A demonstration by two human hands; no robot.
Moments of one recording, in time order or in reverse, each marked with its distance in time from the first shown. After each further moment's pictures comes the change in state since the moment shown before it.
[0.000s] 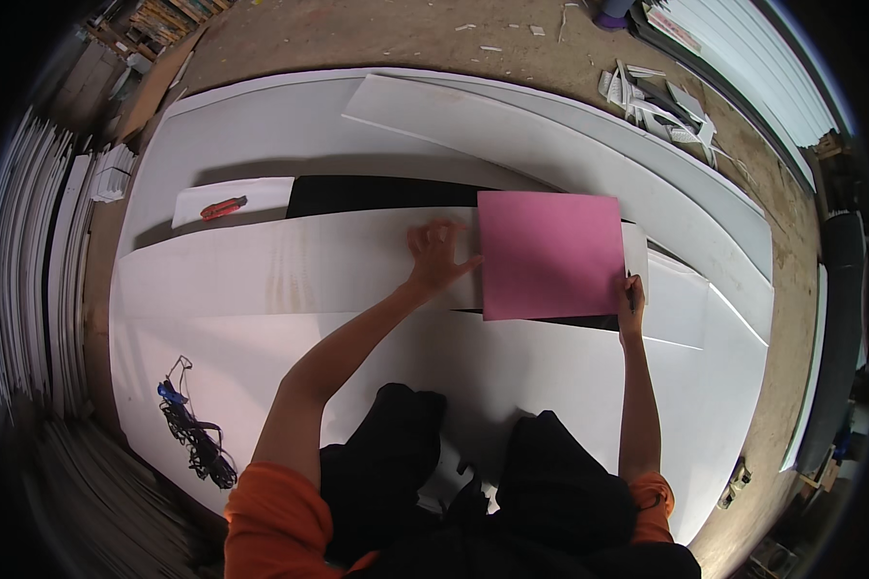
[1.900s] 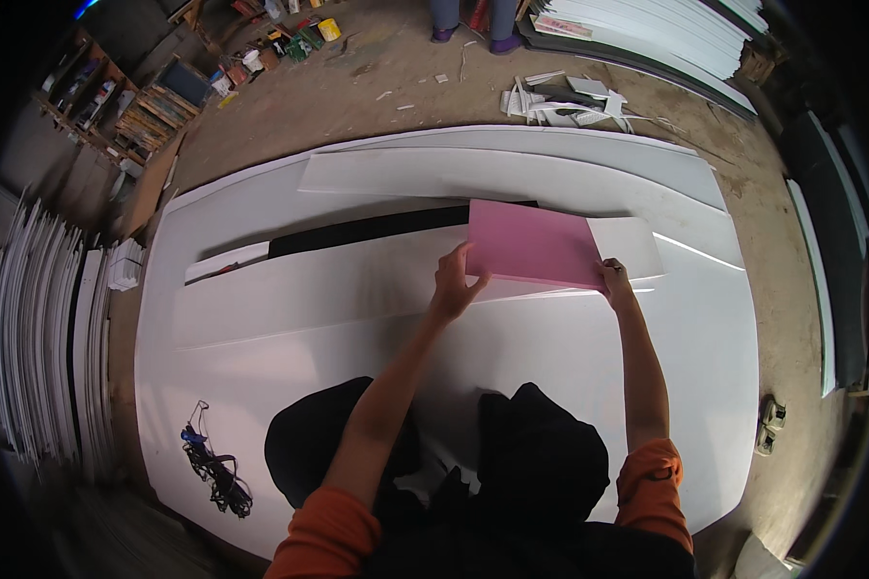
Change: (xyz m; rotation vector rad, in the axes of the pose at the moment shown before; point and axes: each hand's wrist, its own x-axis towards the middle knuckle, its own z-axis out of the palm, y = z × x) left_hand -0.029 0.192 -0.001 -0.435 -0.049 0.114; right_hand -0.016 0.021 -0.153 0.280 0.145 0.395
